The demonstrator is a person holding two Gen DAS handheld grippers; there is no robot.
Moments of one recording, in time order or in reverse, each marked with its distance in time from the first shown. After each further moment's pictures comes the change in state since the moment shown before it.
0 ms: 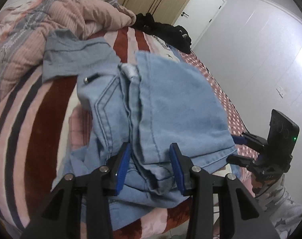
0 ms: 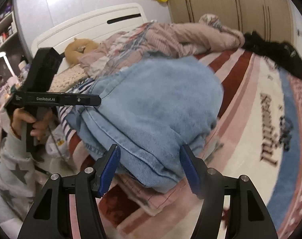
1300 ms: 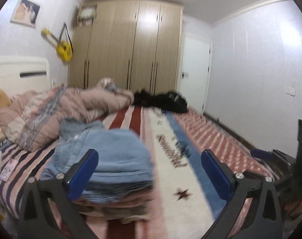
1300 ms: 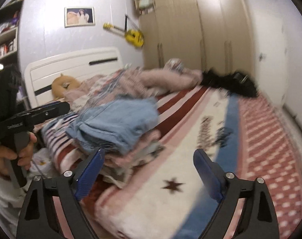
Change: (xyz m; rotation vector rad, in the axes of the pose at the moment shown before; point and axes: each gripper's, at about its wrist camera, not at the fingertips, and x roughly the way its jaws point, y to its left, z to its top) left arm -0.062 -0.267 -0.099 0.226 -0.632 0.291; right arm -0.210 -0.004 -0.109 -0.058 -0.407 -0.328
